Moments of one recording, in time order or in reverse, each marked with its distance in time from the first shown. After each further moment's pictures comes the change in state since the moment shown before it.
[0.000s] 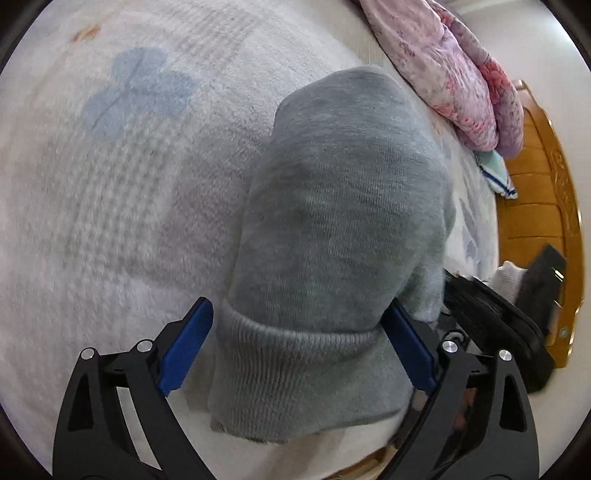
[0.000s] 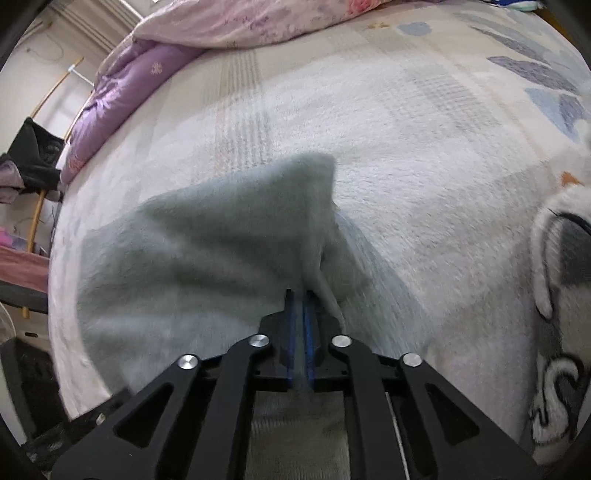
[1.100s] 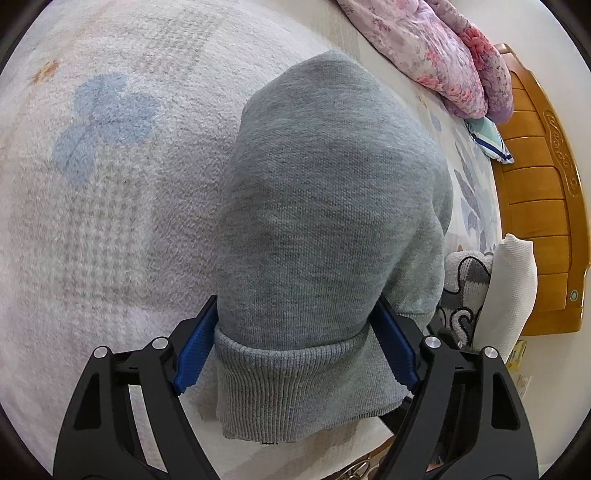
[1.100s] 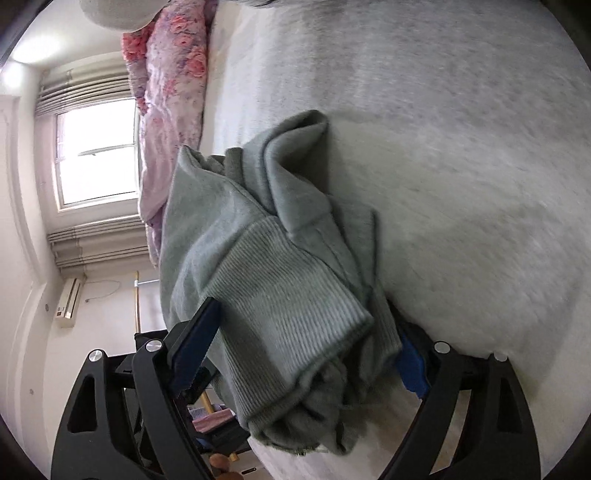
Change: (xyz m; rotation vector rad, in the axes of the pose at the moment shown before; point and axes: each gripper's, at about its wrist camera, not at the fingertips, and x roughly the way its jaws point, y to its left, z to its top) left arm 0.006 -0.011 0.012 0.134 0.055 0.007; right arm 0.023 -0.074 -0.129 0.830 -0.197 0.560
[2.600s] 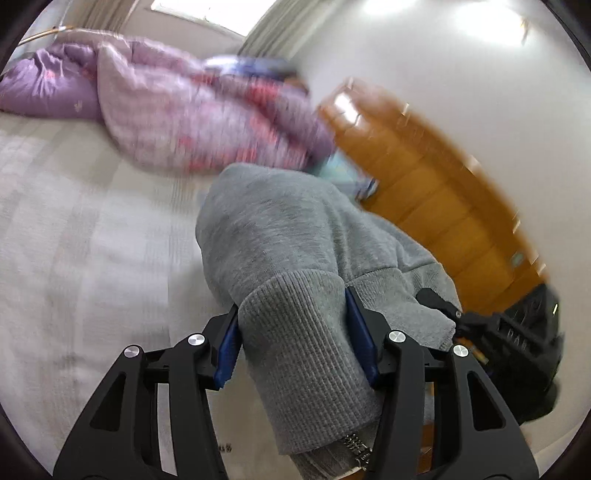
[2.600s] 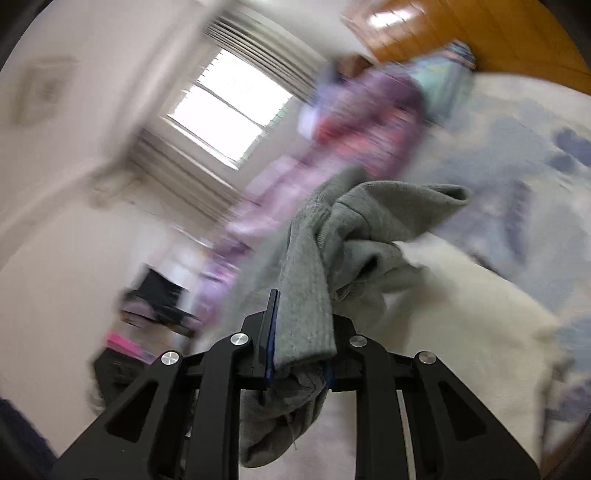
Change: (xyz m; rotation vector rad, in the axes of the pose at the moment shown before) left arm -0.013 -0.381 -0.130 0.323 -0.450 -0.180; right arm -0.323 0.136 0.201 -0.649 -0.095 -0.008
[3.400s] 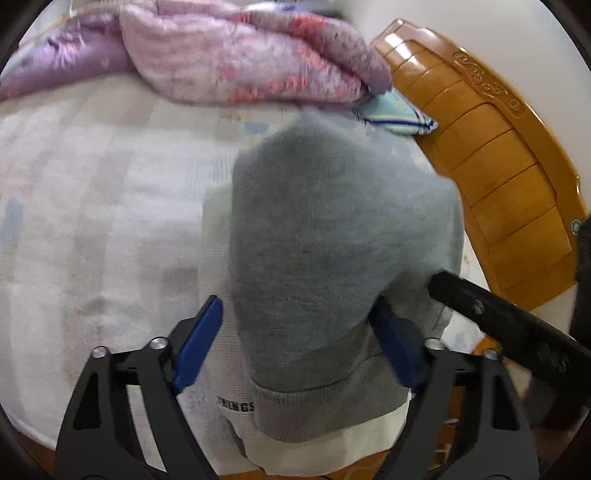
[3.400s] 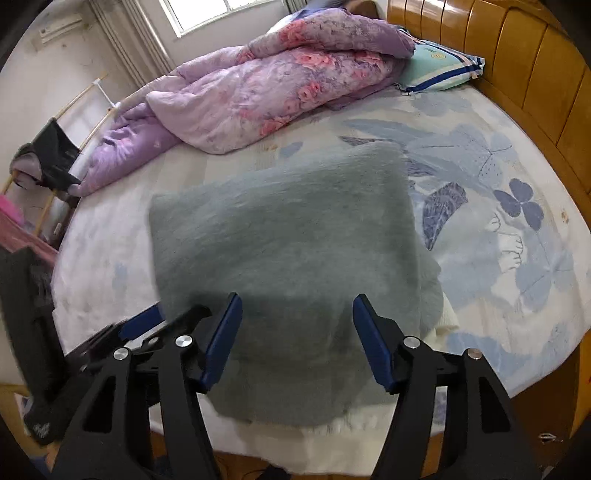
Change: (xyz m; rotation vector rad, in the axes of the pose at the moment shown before) left arm 0.034 0.016 -0.018 -0.037 0.237 0.186; right arm 0.067 0.038 -0.017 -0.376 0.305 -0.457
